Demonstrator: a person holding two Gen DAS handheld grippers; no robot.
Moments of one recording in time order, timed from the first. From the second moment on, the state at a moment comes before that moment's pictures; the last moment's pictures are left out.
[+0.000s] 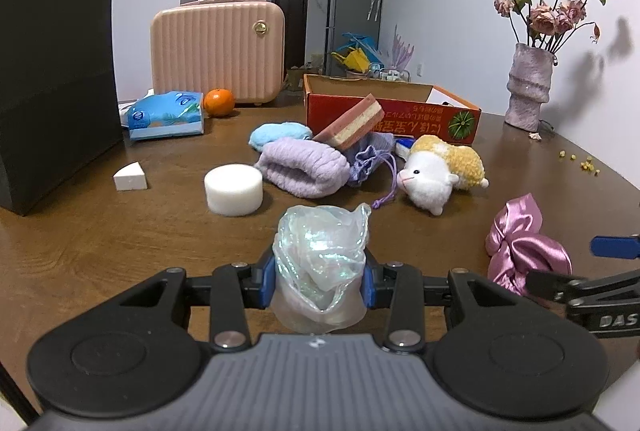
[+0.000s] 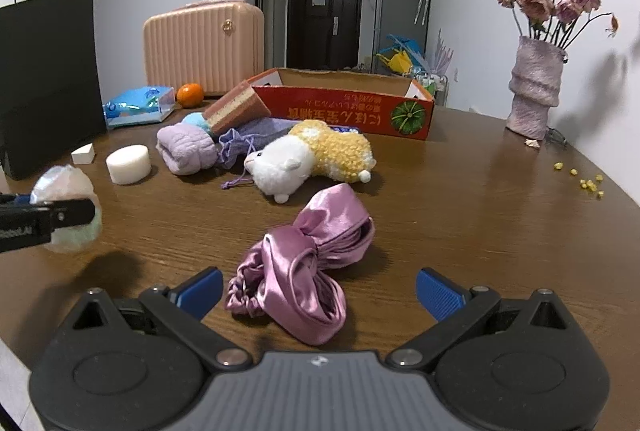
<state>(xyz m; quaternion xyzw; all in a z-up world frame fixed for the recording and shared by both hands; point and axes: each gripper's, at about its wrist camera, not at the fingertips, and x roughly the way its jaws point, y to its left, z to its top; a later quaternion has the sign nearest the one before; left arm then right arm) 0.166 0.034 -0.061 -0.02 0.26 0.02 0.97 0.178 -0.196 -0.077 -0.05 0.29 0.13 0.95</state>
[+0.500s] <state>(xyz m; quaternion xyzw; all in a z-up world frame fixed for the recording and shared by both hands) 0.186 0.034 -0.069 -0.03 0.27 0.01 0.96 0.225 -0.174 -0.098 -0.06 0.31 0.12 0.94</state>
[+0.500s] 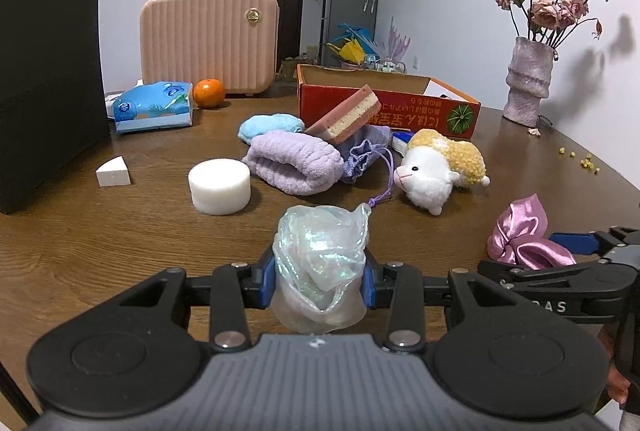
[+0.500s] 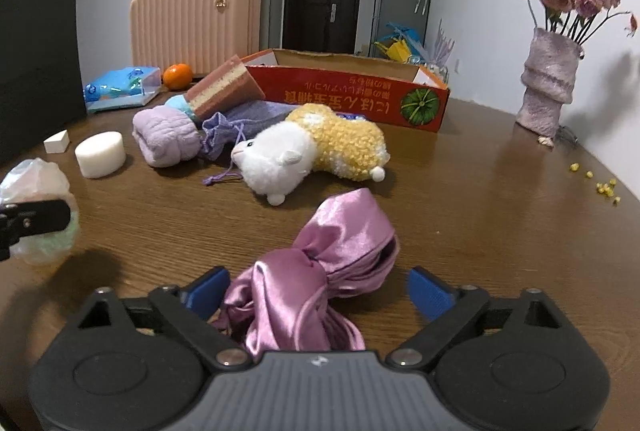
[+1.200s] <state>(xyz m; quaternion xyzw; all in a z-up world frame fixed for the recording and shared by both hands) 0.189 0.027 -0.069 -0.04 0.28 0.00 0.96 0.220 -0.180 -0.102 -0.04 0.31 0.16 0.94</state>
